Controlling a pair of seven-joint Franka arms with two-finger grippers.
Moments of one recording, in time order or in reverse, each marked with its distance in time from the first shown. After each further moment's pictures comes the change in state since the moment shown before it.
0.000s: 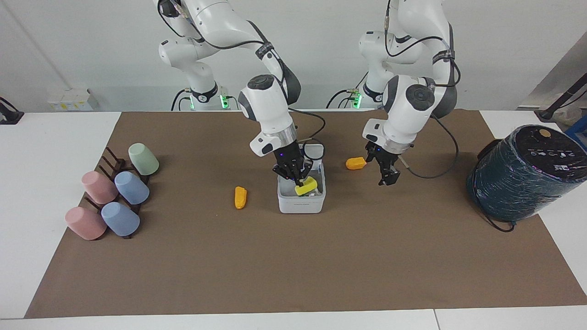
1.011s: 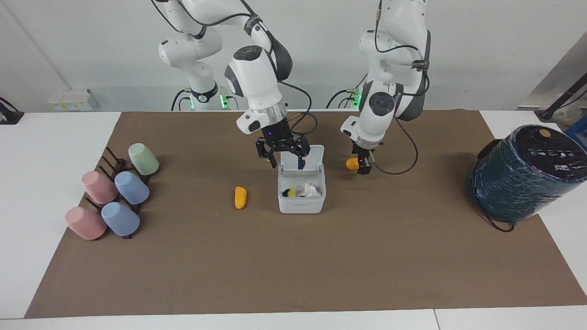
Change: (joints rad) left arm -0.011 -0.007 0.002 -0.158 0.004 0.080 -0.036; right arm -0.166 -0.174 -0.014 -0.033 -0.003 -0.218 -0.193
